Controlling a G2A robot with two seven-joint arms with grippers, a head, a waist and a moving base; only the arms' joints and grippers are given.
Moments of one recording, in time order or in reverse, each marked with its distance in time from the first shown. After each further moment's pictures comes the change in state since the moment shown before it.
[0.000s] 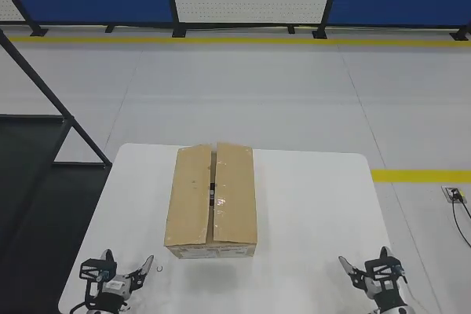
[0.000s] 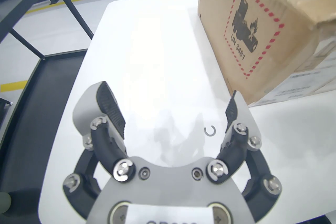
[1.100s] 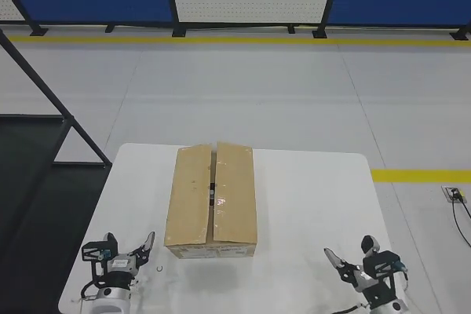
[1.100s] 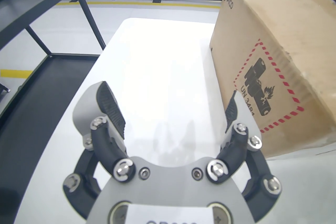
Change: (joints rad) left arm -0.165 -0.034 0.088 0.073 -0.077 0.145 0.007; right arm 0.030 -0.013 -0.030 -0.052 0.134 -0.130 -0.067
